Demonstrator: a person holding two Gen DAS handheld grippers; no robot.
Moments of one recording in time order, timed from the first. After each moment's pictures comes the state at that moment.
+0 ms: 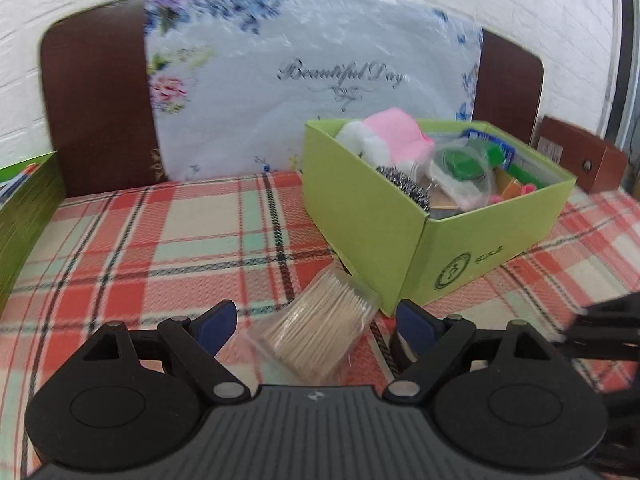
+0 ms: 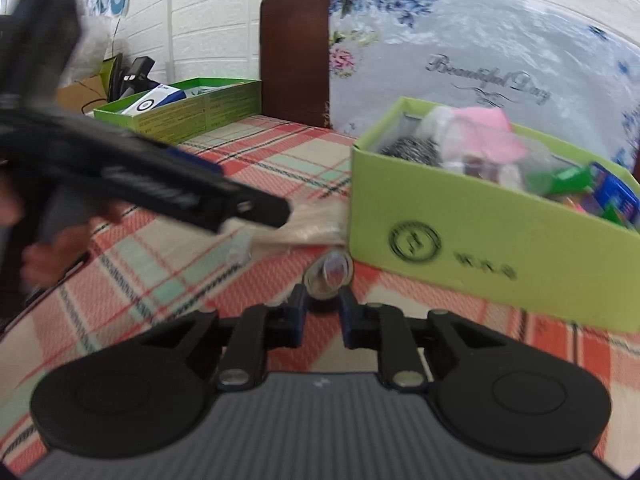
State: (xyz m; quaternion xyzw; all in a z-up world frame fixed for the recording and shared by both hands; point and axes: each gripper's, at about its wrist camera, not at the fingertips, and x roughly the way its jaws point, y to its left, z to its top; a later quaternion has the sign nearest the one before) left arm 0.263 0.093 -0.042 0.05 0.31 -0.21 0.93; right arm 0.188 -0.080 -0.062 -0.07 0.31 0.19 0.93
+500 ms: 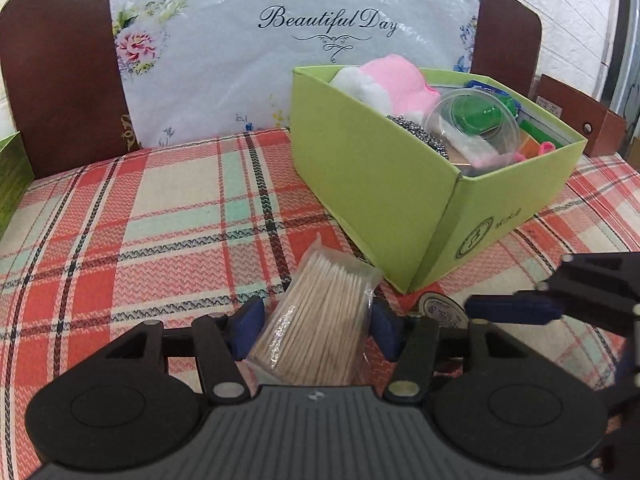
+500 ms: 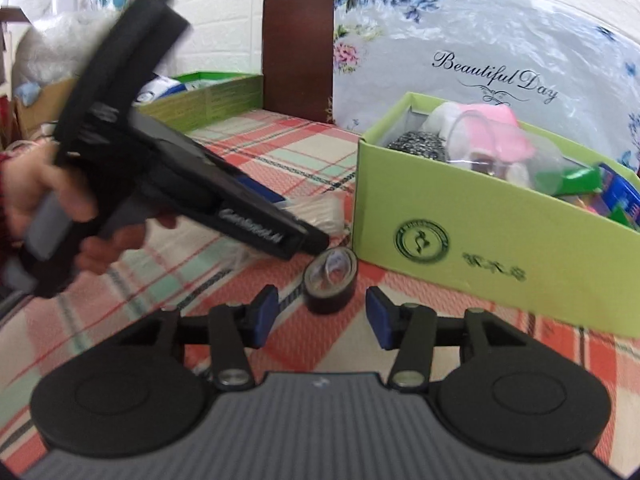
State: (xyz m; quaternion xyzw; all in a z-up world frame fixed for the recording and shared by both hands) left arm 0.283 0.090 -0.061 0.07 0.35 -0.23 0.90; right arm 0.210 -0.068 -0.070 -0.09 0.31 0.19 0.93
